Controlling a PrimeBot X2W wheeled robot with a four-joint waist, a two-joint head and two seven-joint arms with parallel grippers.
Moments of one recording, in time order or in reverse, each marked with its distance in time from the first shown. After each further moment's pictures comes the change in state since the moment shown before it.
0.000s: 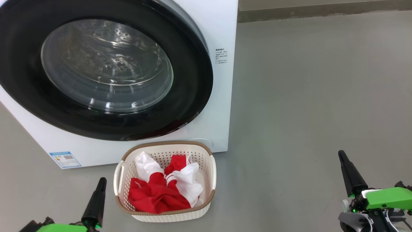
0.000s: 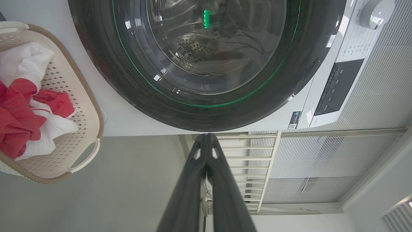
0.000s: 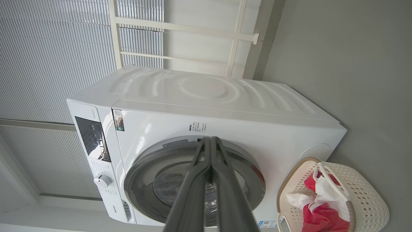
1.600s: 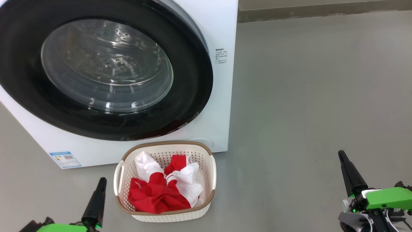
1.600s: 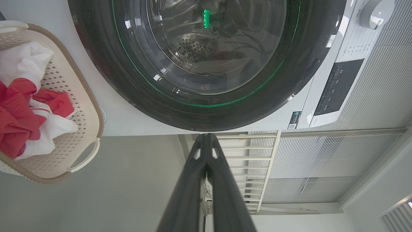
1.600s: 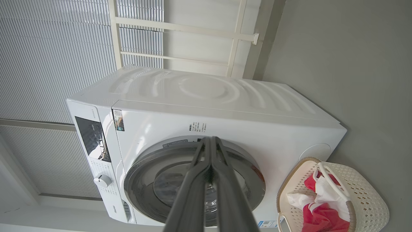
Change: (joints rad) left arm 0.000 -0.002 0.002 0.000 0.000 0.000 0.003; right arm 0.000 0.000 0.000 0.000 0.000 0.000 0.000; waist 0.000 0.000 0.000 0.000
